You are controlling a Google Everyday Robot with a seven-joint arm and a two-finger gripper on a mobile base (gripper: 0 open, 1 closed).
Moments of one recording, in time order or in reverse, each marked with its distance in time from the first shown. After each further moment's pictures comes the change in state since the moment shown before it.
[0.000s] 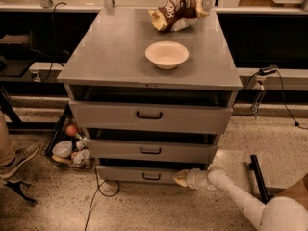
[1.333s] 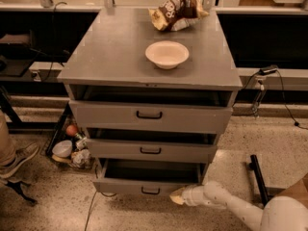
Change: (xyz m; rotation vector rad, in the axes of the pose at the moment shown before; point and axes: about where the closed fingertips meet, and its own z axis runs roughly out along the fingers) arm 0.045 0.071 0.008 -0.075 0.093 0.220
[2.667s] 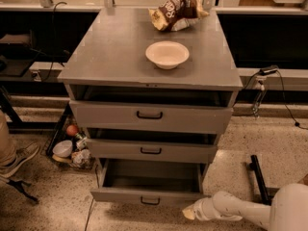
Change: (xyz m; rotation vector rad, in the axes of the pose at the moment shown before) arm 0.073 0.031 -0.061 0.051 0.195 0.216
